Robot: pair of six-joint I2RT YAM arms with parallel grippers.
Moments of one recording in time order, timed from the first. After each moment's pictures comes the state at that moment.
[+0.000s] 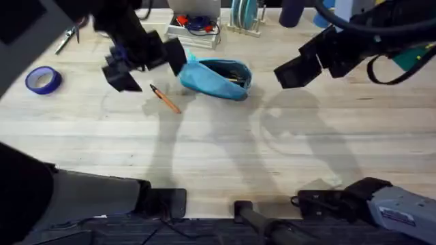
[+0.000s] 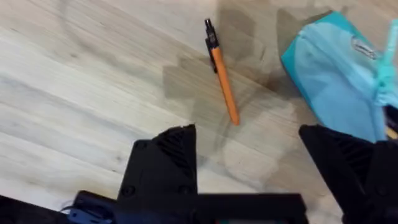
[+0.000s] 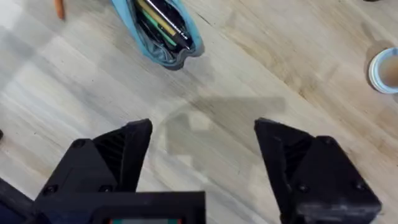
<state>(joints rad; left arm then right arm) -0.09 1.57 1.35 -1.21 -0.04 -0.61 0.41 1.24 1.35 -1.11 -0.07 -0.19</state>
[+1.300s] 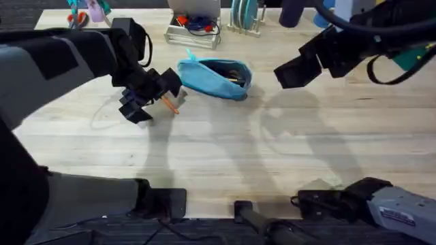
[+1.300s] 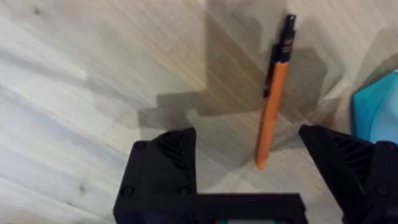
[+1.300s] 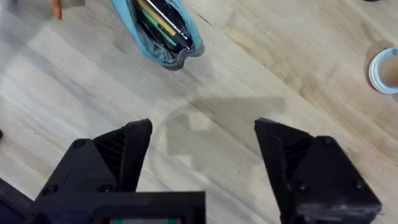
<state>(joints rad) 0.02 1.55 0.92 -0.79 0.04 -0.77 0.41 1.24 1.35 -1.11 -0.07 -0.19</state>
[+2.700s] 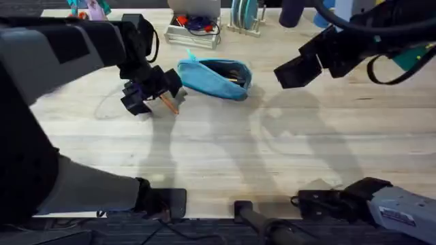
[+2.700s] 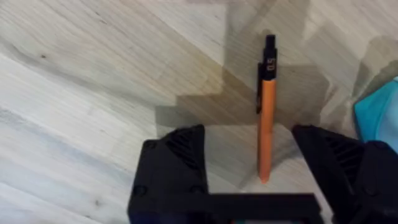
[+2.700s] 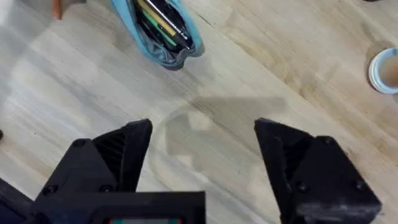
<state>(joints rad) -0.02 1.63 0.99 -0.82 -0.05 -0.70 0.41 1.24 1.35 -1.11 -0.07 -0.19</state>
